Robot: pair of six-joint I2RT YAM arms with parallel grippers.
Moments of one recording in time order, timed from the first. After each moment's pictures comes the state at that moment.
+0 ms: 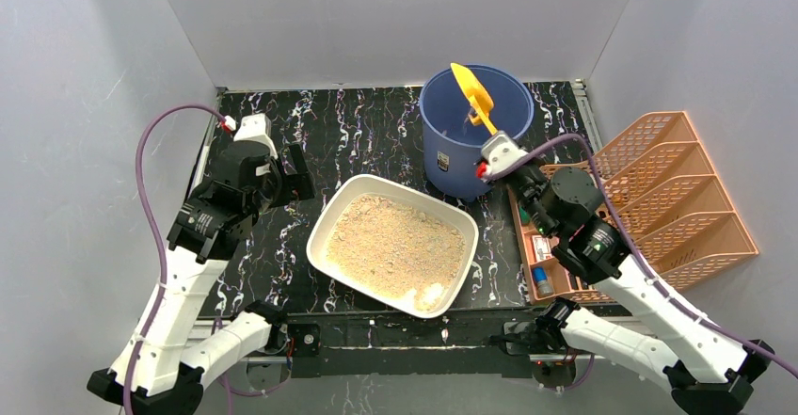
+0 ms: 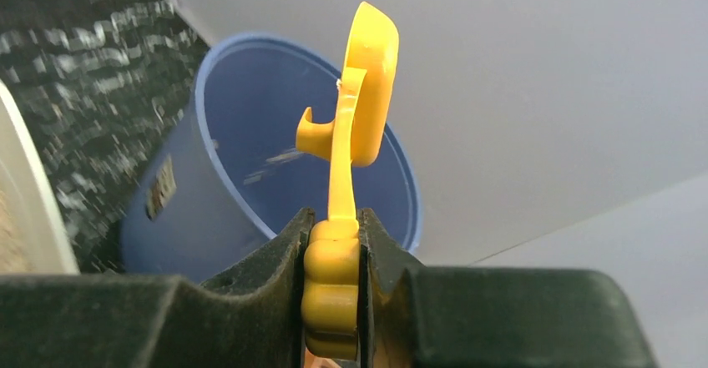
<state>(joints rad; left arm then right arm) -0.42 0.90 1.27 -0.97 -0.29 -0.42 0.81 0.77 0.92 -0.07 0.32 -0.66</state>
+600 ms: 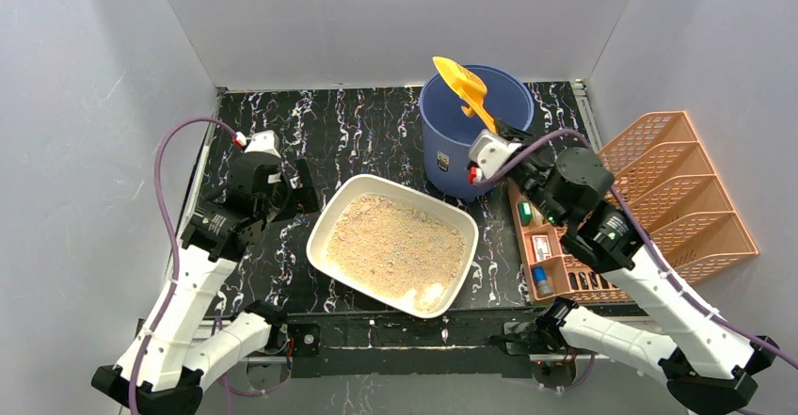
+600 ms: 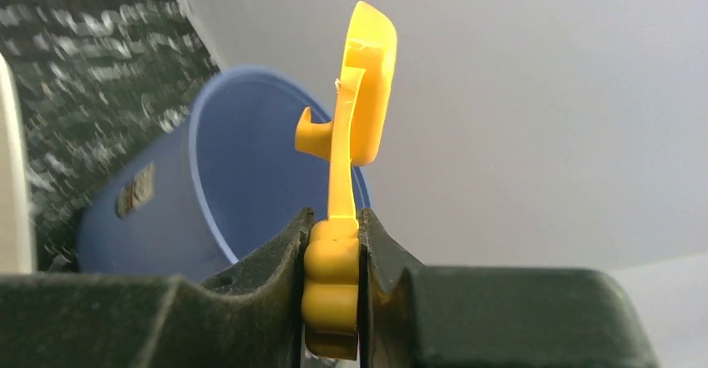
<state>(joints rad) -0.42 0.88 1.15 -0.99 -0.26 -0.47 0.81 0.85 1.10 -0.28 0.21 -0.96</state>
